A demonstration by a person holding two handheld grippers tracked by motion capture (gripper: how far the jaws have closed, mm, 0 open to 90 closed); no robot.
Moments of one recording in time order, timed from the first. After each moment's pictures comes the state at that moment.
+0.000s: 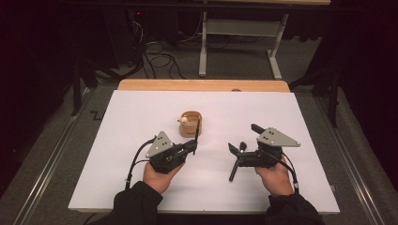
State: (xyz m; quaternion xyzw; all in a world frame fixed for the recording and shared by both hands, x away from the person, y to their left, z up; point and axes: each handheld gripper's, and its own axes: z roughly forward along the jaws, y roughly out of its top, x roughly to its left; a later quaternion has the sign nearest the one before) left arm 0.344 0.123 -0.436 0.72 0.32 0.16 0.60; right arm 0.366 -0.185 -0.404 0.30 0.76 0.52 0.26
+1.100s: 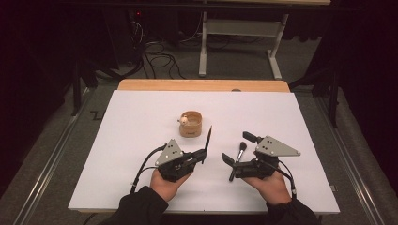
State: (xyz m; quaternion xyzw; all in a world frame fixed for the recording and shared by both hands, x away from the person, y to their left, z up) left arm 0.330 0.100 -0.444 0.74 0.29 0.13 0.60; right arm 0.343 -0.177 -0.406 0.28 0.74 0.57 0.20
